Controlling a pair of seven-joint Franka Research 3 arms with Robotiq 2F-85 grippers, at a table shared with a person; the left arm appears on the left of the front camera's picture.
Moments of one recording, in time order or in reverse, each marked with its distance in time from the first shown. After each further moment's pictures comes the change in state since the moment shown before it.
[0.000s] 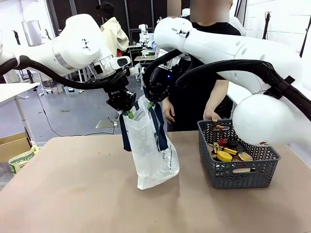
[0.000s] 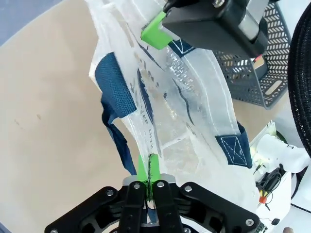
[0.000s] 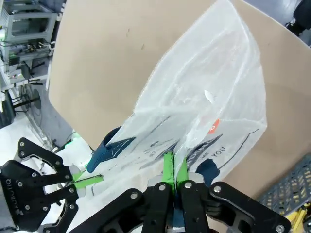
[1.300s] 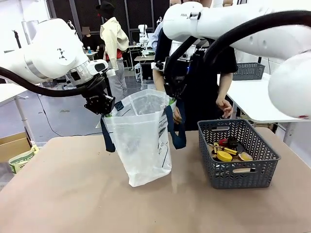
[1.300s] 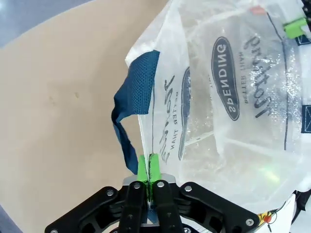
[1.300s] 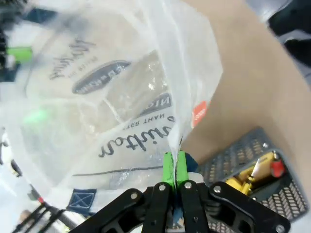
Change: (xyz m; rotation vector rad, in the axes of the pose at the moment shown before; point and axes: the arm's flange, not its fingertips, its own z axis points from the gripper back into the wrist) left arm -0.050 0.054 0.016 0.079 -0.091 0.125; right arm -0.058 -0.018 0.047 -0.175 0.102 0.297
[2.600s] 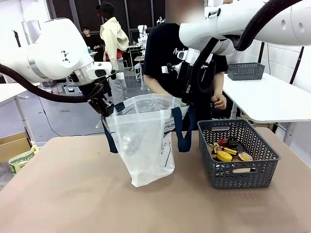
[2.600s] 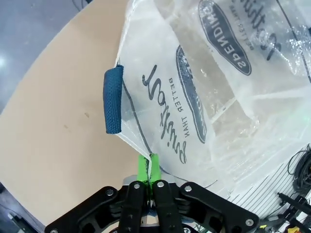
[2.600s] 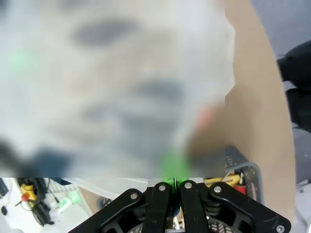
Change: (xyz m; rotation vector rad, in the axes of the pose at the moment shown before) left arm -0.003 -0.013 -0.004 0.064 0.028 -0.429; right arm -0.055 -0.011 -0.007 -0.045 -0.092 0.425
